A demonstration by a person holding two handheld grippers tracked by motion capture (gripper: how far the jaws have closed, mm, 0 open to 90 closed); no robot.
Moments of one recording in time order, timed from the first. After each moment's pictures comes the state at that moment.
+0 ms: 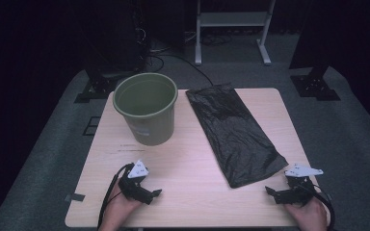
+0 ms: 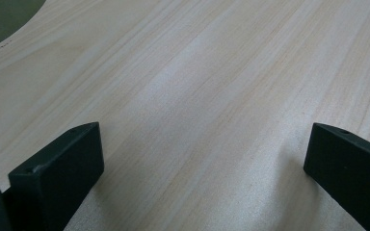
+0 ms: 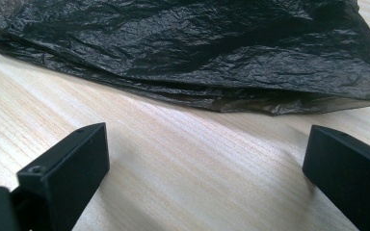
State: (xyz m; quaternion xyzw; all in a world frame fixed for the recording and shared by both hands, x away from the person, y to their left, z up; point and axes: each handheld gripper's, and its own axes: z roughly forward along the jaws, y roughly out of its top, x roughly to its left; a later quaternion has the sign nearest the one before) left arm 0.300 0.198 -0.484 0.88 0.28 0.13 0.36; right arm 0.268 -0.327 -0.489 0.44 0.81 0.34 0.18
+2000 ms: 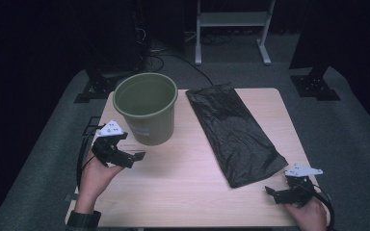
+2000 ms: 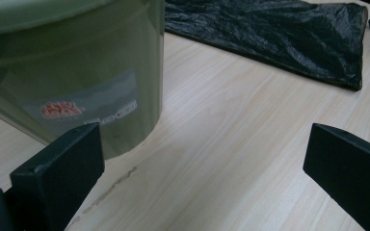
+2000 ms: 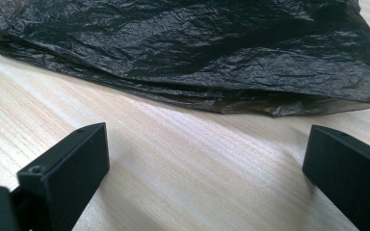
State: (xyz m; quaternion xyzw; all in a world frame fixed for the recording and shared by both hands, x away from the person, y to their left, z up) left arm 0.333 0.233 -0.341 0.84 0.33 0.16 0.41; right arm 0.268 -0.327 -0.489 0.44 0.81 0.34 0.18
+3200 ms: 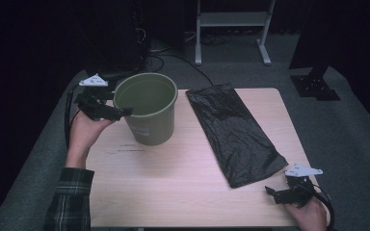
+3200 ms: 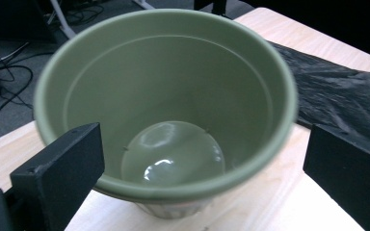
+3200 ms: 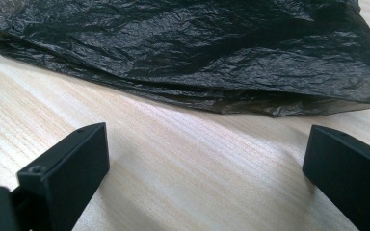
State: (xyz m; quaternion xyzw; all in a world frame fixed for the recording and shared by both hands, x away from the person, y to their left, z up) left arm 0.418 0.265 -0.269 0.81 0.36 0.19 0.43; right arm 0.268 -0.327 -0.489 0.44 0.81 0.34 0.18
